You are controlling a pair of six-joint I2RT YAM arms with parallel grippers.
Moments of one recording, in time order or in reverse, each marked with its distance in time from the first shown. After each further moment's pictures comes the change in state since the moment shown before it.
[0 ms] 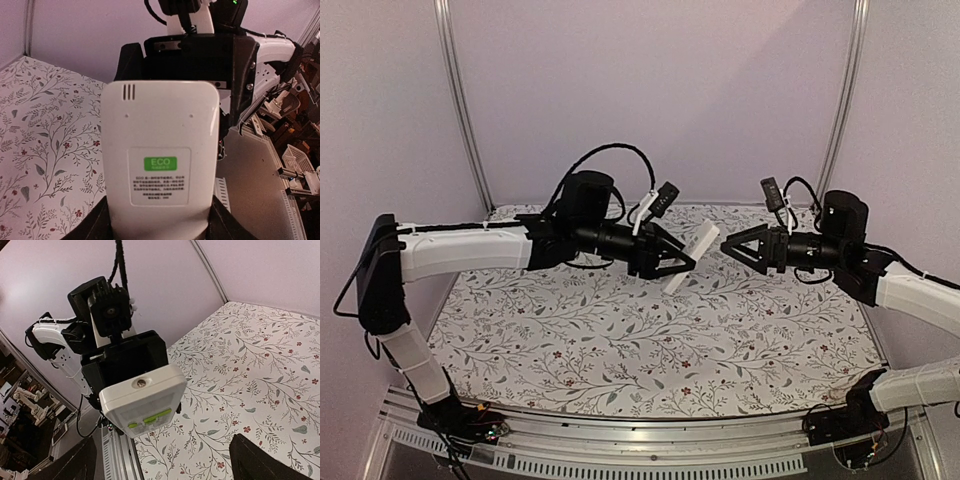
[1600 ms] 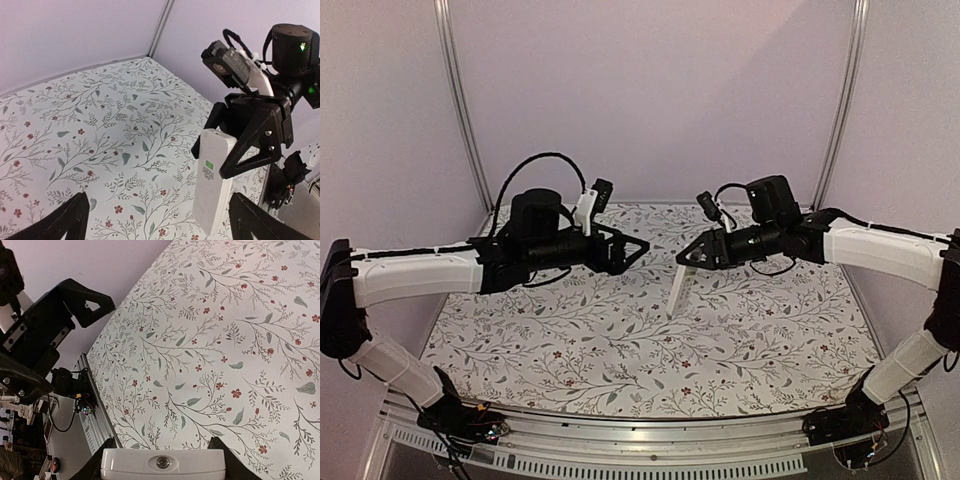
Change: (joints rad) left arm 0.062 -0.279 -0.343 0.132 -0.484 -0.149; right arm 0.158 0.383 0.378 -0.413 0.177 -0.049
